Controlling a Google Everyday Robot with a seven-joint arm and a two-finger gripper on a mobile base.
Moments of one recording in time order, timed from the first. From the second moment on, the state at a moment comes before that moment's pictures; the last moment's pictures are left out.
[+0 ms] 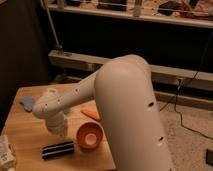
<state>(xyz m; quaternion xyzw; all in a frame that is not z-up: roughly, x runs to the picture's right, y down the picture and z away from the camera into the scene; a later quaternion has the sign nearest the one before) -0.241 0.240 0.749 -0.36 0.09 0.22 0.90</state>
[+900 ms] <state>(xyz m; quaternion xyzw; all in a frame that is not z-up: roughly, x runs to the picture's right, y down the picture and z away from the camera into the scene) -0.248 0.286 0.777 -0.34 0.11 0.20 0.91</state>
